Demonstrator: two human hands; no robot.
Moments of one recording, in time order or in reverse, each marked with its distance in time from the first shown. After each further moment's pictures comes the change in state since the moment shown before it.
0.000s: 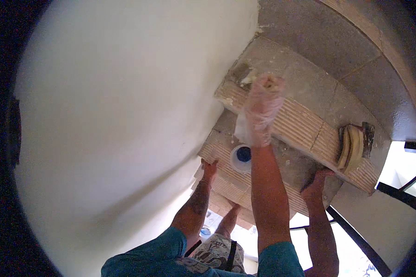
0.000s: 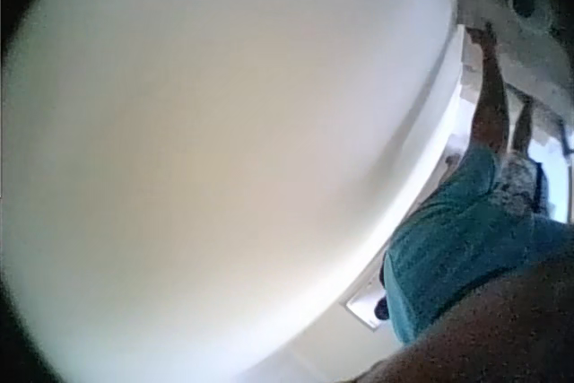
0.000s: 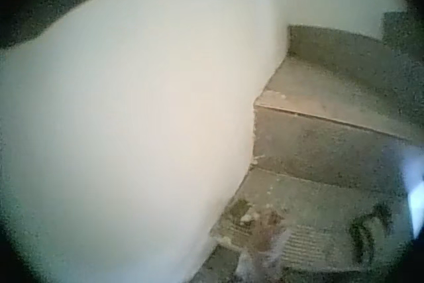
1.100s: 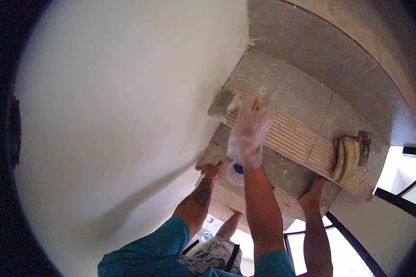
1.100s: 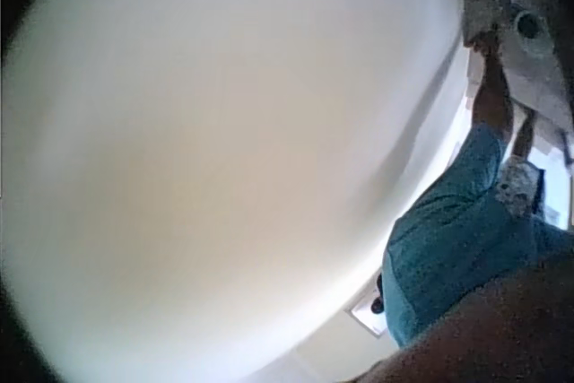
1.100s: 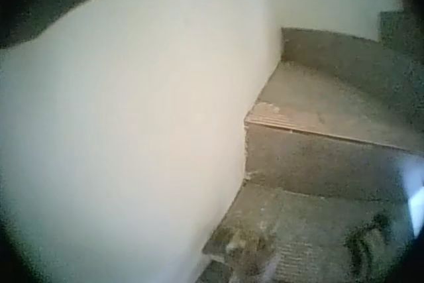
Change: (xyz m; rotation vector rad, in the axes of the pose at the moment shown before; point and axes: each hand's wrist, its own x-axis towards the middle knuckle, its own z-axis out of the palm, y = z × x) left_hand 0.027 0.043 0.057 0.561 0.323 -0.615; right_hand -0.008 -0.037 -0.018 -1.155 -0.094 -0.458
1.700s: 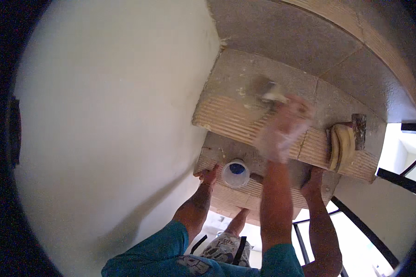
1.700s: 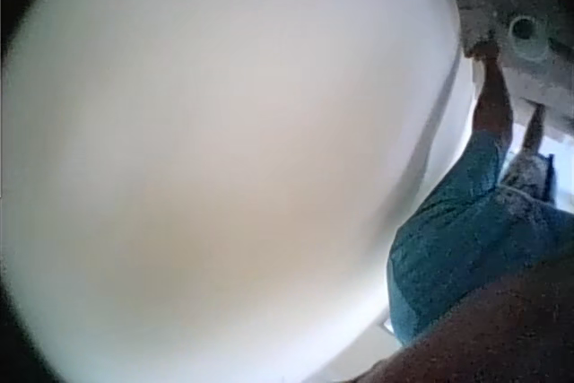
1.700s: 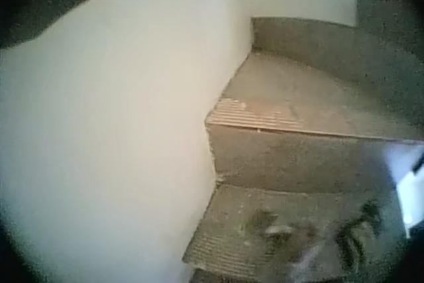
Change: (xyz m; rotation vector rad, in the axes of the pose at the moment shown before) left_hand 0.000 -0.002 -0.012 -0.107 -0.025 -0.008; right_hand -0.018 0.100 0.022 1.506 0.269 0.327
